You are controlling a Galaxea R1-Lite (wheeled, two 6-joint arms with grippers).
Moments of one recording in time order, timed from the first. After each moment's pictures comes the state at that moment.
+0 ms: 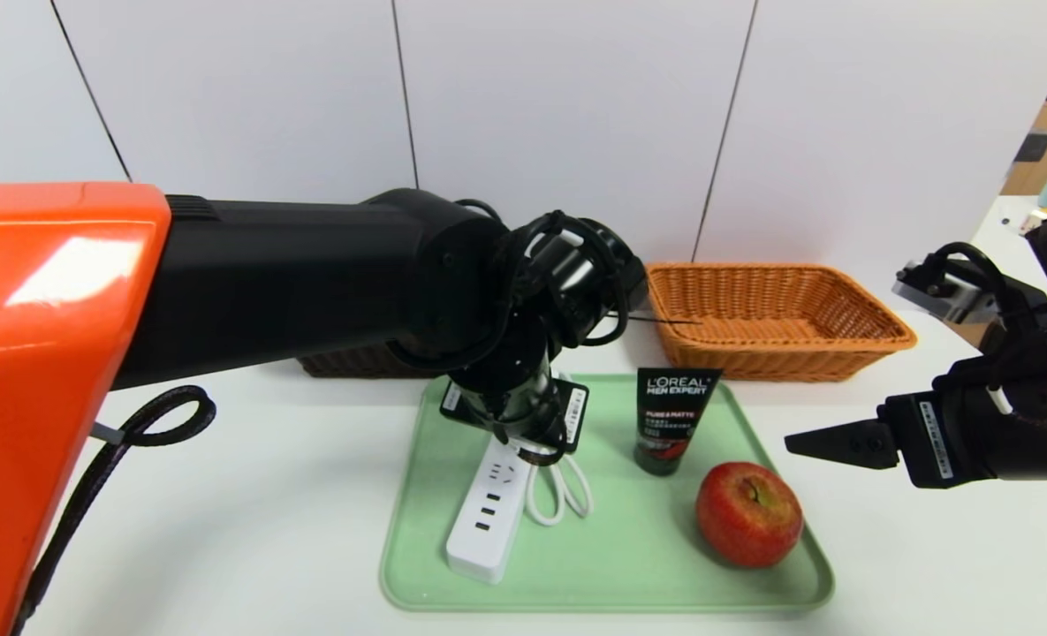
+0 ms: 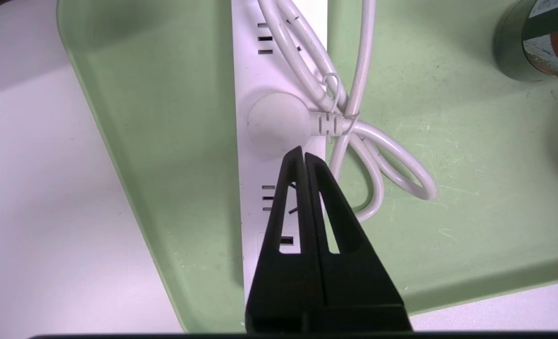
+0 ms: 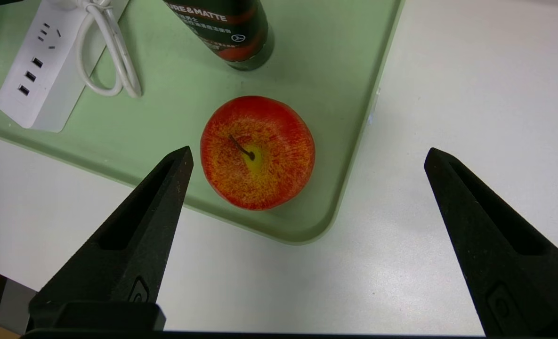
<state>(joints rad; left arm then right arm) -0.86 2.10 -1.90 0.83 0.34 -0.46 0.33 1.36 -0.99 0.43 0.11 0.12</state>
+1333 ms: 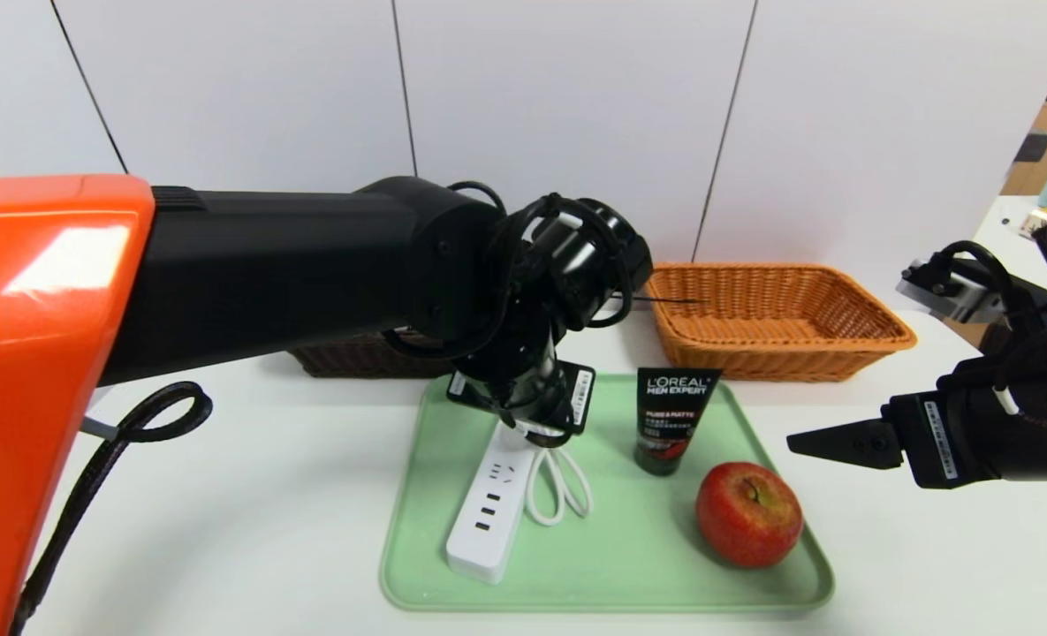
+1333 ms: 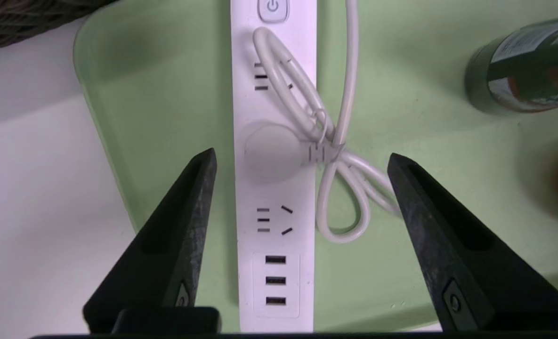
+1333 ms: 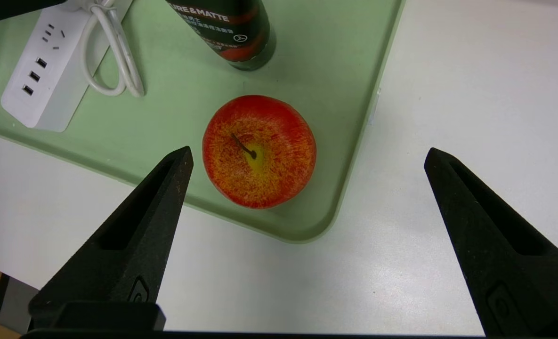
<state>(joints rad) -0.86 2.11 -1.93 0.79 0.36 -0.45 0.32 1.36 -0.99 0.43 0.12 0.13</state>
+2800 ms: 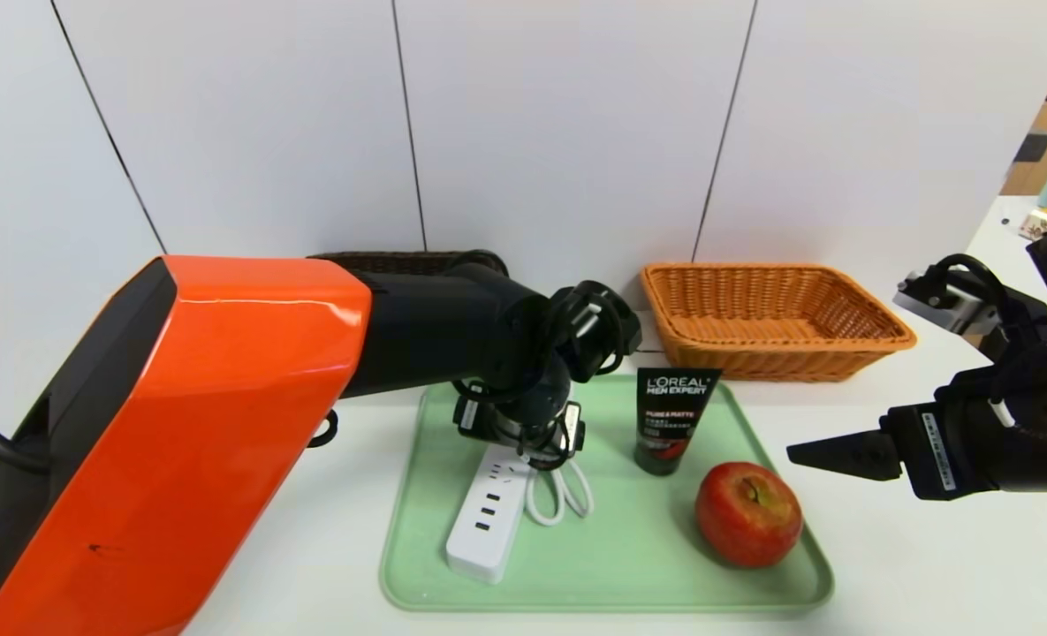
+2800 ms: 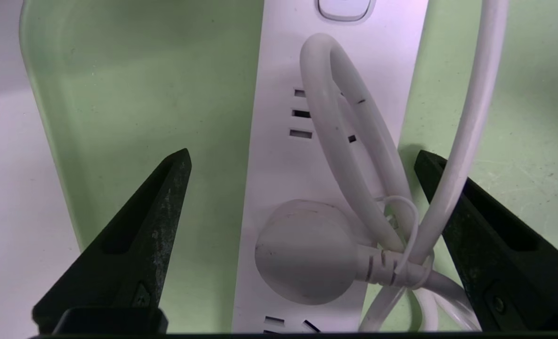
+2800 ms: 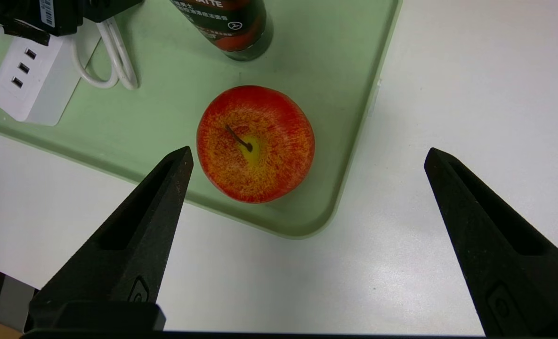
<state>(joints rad) -0.82 2.28 -1.93 0.75 0.43 -0.53 0.32 1.36 -0.96 0.42 0.12 0.13</state>
